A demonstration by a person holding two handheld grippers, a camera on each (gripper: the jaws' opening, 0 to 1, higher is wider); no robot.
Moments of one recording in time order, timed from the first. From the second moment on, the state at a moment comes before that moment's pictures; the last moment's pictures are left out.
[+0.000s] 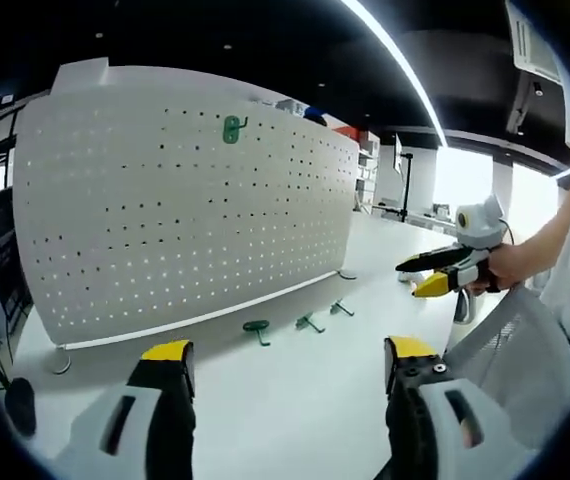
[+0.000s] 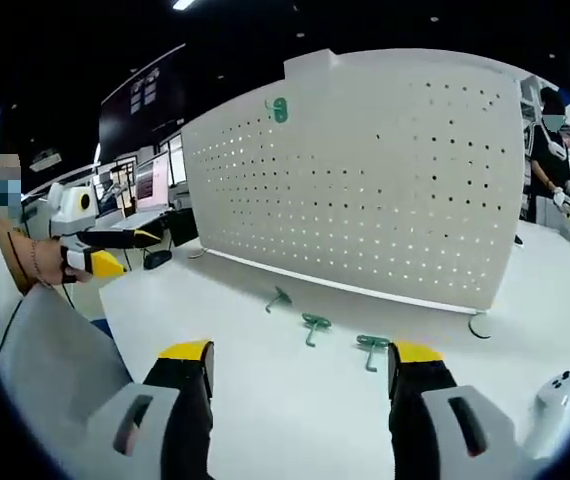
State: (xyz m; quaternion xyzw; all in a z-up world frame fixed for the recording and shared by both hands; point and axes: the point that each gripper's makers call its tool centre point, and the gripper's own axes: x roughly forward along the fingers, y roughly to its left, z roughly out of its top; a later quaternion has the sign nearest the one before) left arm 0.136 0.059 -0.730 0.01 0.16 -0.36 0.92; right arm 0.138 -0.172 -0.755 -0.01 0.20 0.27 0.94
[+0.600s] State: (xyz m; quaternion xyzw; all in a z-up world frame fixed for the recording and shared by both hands) left arm 0.159 0.040 -0.741 0.09 0.20 -0.44 0.87; right arm 0.136 -0.169 -0.758 -0.01 0.20 0.27 0.94
